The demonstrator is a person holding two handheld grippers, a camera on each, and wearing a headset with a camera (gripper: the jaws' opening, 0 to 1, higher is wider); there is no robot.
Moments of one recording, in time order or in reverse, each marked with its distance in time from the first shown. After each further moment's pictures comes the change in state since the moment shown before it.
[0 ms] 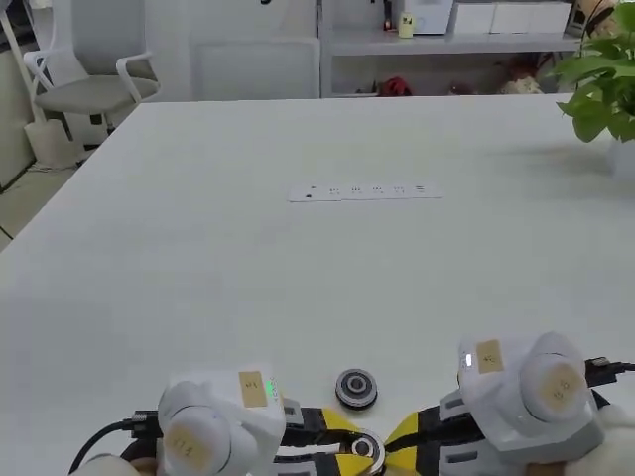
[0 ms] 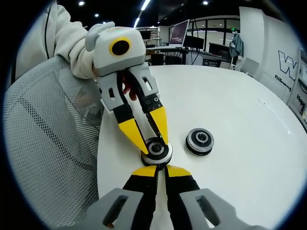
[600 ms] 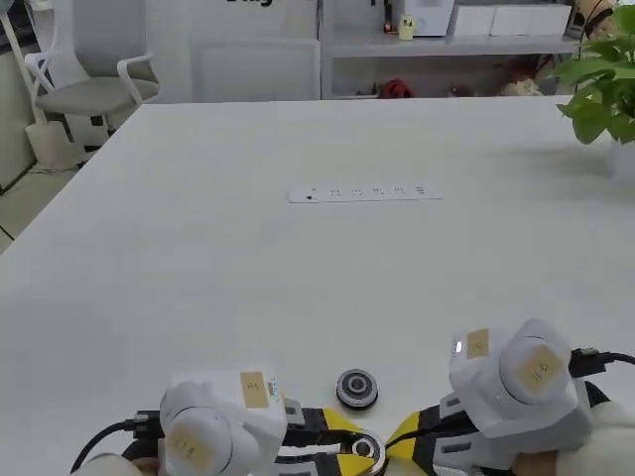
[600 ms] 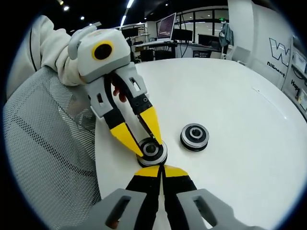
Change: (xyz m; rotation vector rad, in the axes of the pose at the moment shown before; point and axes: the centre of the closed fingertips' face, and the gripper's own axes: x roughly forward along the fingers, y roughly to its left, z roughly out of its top) left arm 0.000 -0.001 0.000 0.011 -0.002 -0.001; right arm -0.003 -0.006 -0.001 0.125 0.043 -0.045
